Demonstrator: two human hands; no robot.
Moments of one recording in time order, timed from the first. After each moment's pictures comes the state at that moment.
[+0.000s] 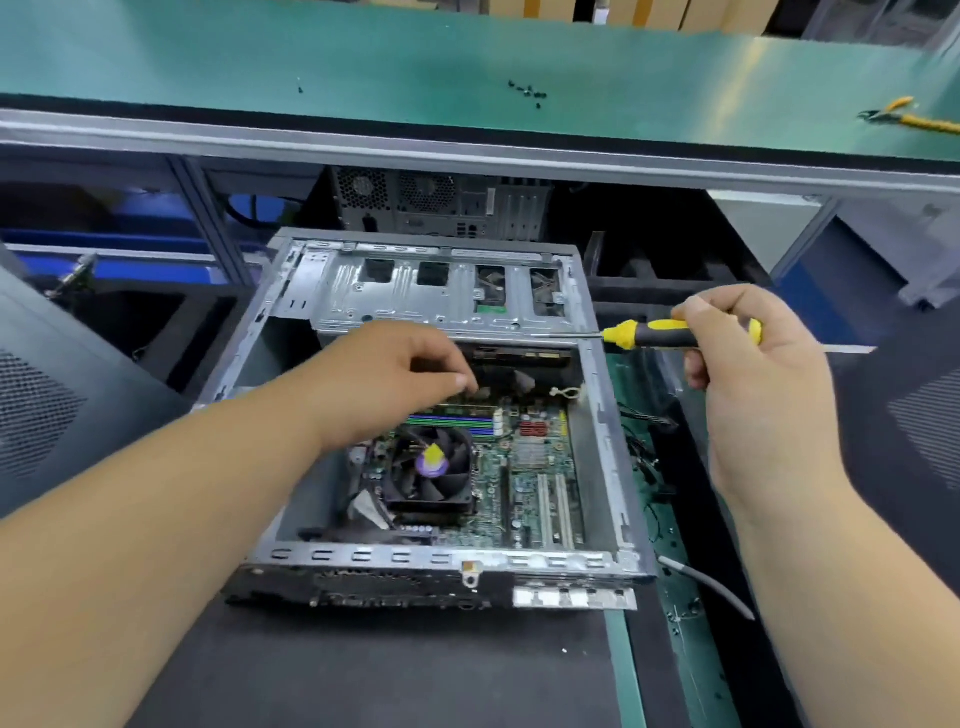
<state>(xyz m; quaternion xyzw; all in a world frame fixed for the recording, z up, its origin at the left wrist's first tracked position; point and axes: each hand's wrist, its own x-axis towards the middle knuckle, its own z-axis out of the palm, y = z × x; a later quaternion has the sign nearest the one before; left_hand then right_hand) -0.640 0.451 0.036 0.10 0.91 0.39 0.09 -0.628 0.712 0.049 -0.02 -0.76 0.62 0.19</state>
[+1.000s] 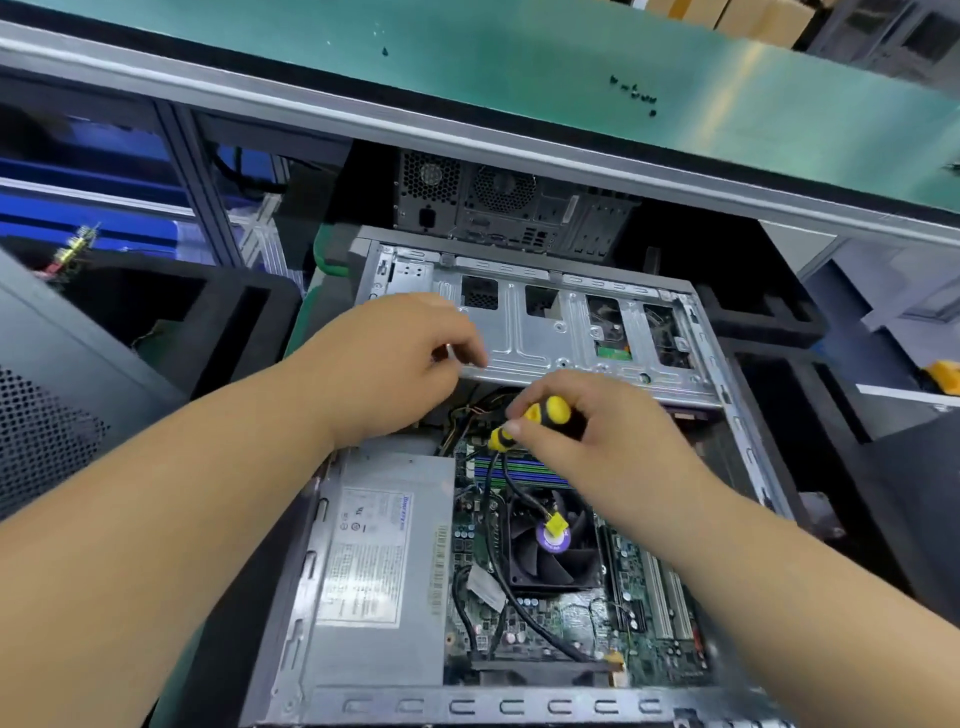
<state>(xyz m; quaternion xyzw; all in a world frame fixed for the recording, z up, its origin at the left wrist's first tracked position) -0.705 0.324 0.014 0.19 0.94 0.27 -0.01 -0.673 0.541 0.015 0.16 -0.93 0.32 -0.05</state>
